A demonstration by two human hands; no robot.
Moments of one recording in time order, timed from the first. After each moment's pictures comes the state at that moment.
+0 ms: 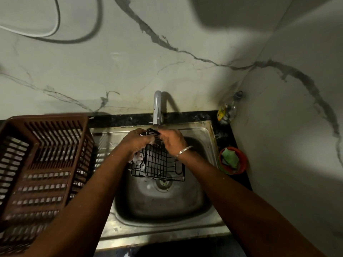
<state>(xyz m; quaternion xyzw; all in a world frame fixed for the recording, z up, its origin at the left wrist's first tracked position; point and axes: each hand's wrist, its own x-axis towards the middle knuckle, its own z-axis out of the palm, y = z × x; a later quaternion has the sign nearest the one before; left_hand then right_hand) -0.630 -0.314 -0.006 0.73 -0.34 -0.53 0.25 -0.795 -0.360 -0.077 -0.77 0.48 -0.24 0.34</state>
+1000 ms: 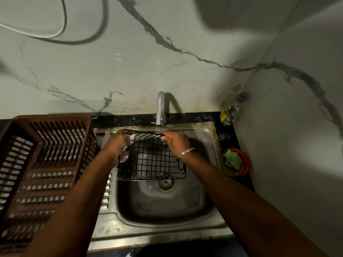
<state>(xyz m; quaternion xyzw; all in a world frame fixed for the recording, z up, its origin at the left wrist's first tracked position) -0.572 -0.307 -0.034 0.75 -0.21 -0.51 0.36 -0.797 -0.365 -0.076 -0.79 0.49 -0.20 0.29</state>
